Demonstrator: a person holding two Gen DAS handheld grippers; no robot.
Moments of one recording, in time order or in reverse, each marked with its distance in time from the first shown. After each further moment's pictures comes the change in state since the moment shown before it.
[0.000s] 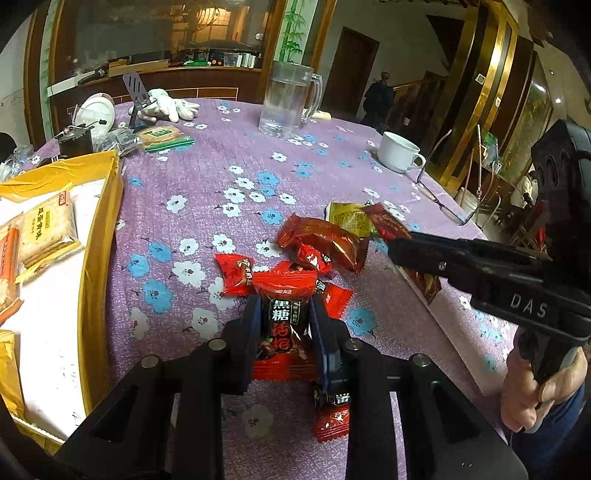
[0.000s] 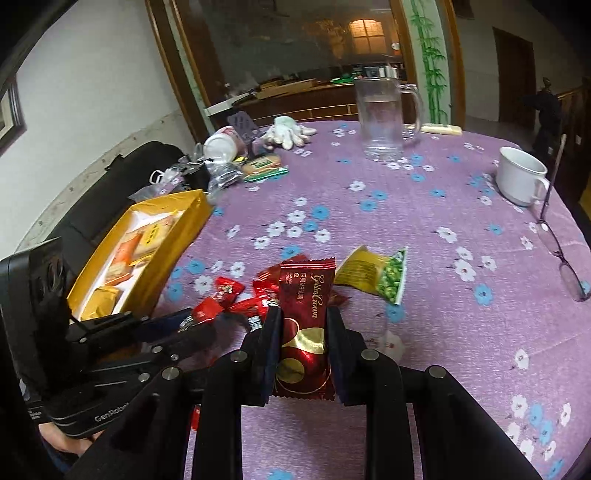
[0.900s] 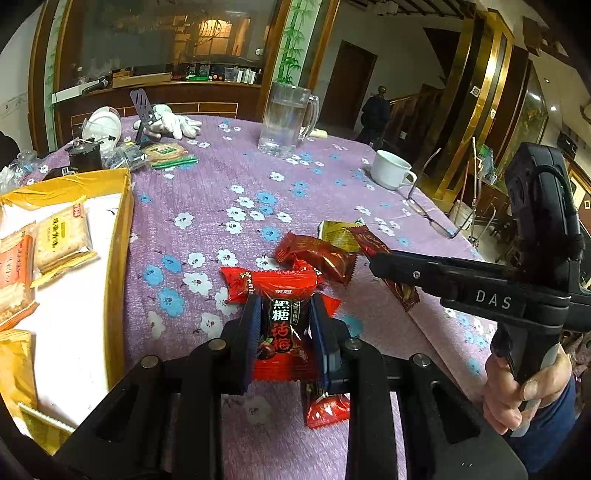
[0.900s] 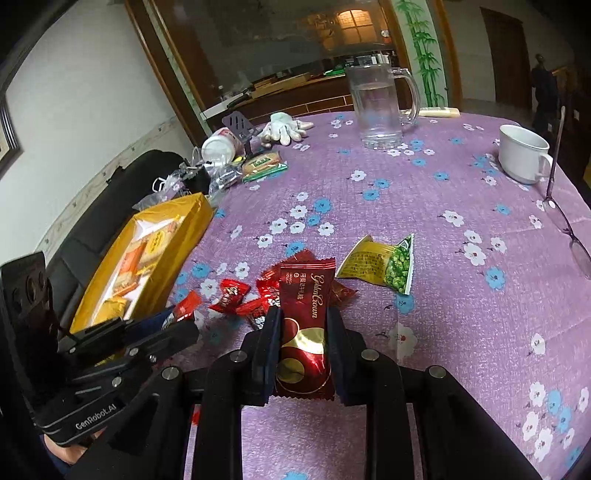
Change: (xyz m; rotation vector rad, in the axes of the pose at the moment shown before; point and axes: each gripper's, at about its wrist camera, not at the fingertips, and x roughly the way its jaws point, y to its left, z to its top) left arm -0.032 0.001 0.000 -0.005 -0.063 -0.014; right arm -0.001 -0.006 -0.001 0.086 0.011 0.040
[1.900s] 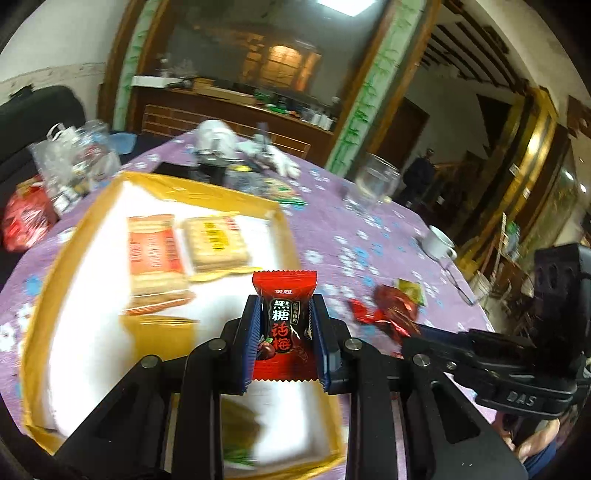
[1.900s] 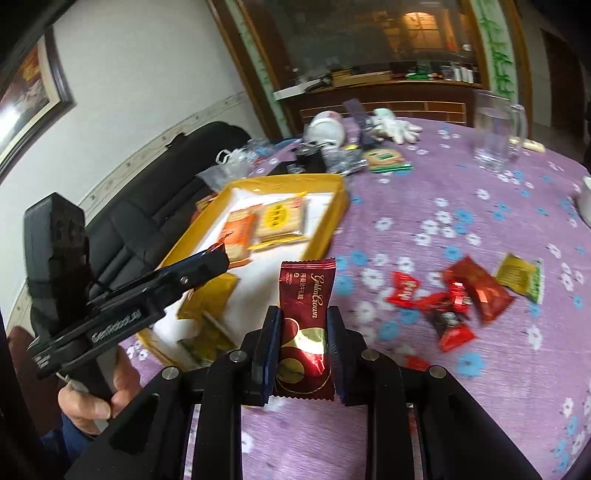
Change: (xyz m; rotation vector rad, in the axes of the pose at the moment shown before) left arm -0.092 0.131 -0.011 -0.265 -0.146 0.100; right arm 0.003 0.151 -0.012 -0.177 0.053 0.156
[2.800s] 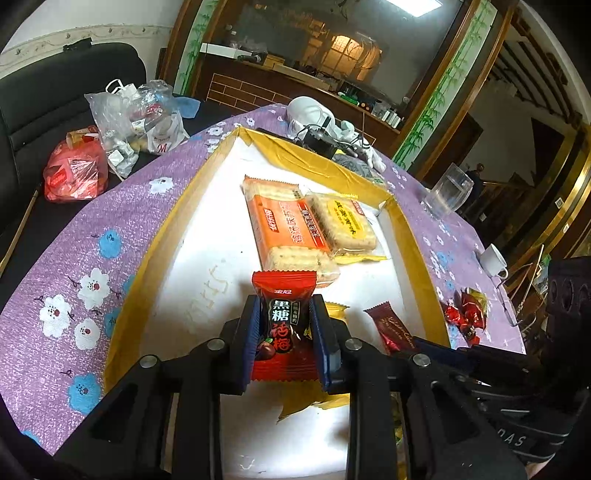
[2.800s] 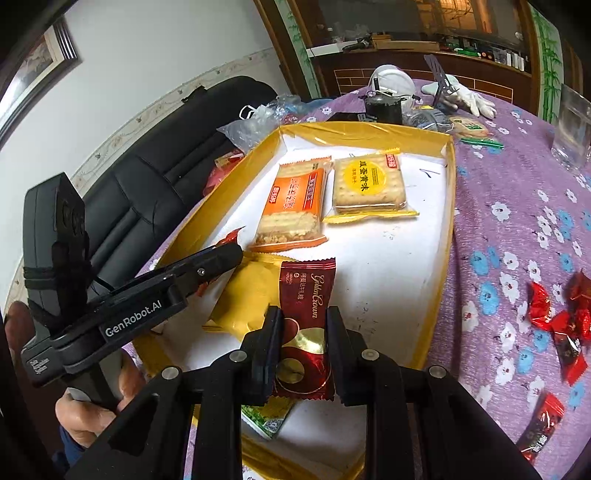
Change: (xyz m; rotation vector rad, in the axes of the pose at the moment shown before) left arm 0.015 0.092 -0.013 -0.141 0.066 0.136; right arm 0.109 0.078 0.005 -0.063 0.146 0.031
